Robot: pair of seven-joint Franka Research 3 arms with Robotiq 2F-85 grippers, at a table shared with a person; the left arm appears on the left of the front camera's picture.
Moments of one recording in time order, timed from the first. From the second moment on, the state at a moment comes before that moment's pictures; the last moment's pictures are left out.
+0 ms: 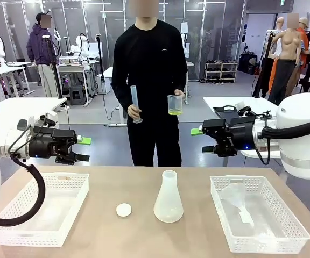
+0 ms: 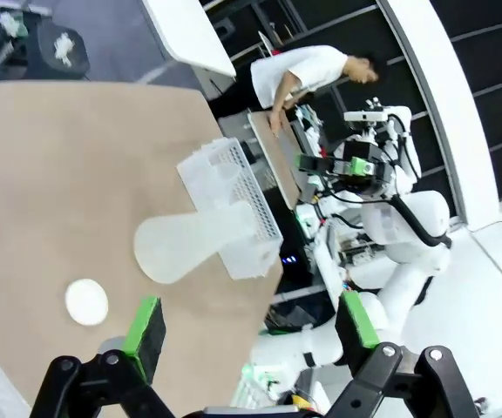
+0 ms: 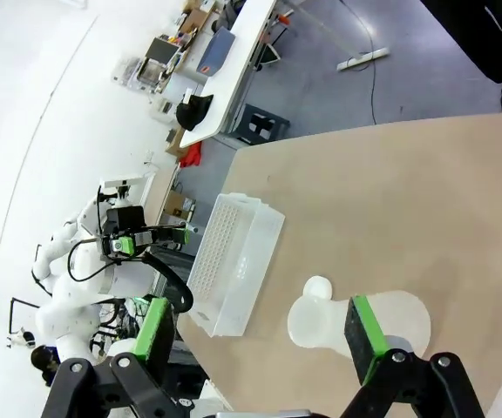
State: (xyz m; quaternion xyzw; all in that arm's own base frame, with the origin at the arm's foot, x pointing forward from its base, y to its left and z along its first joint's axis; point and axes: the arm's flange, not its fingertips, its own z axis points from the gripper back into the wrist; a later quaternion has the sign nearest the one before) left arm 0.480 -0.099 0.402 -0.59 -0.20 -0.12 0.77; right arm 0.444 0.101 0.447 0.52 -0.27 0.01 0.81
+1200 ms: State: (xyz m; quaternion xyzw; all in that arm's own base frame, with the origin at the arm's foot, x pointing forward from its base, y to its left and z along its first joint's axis) left arm 0.476 -0.090 0.402 -0.69 -0.11 -0.10 0.71; right arm 0.448 0.096 0.443 0.55 -0.25 0.01 0.80
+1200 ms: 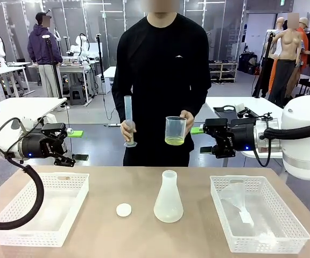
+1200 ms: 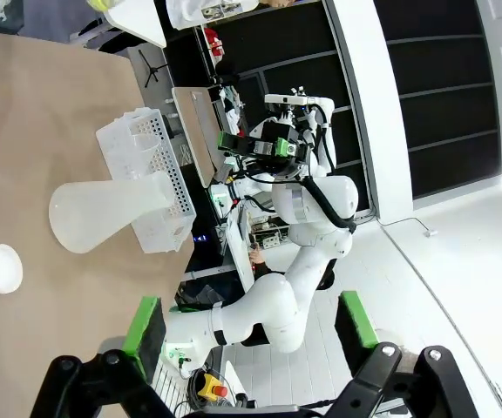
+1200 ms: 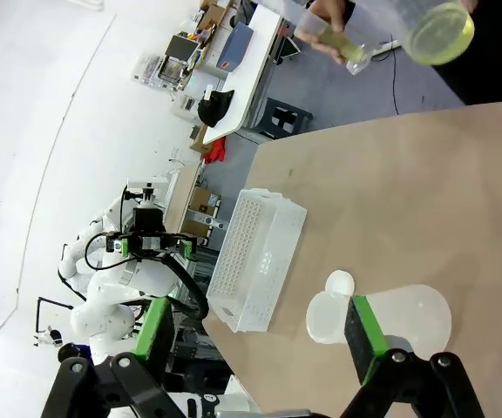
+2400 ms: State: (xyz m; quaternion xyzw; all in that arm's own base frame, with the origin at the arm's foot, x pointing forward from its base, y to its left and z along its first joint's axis) left arm 0.476 -0.090 0.402 -0.69 -0.11 -0.10 0.71; right arm 0.432 0.090 0.462 0.17 -0.11 0.32 0.93
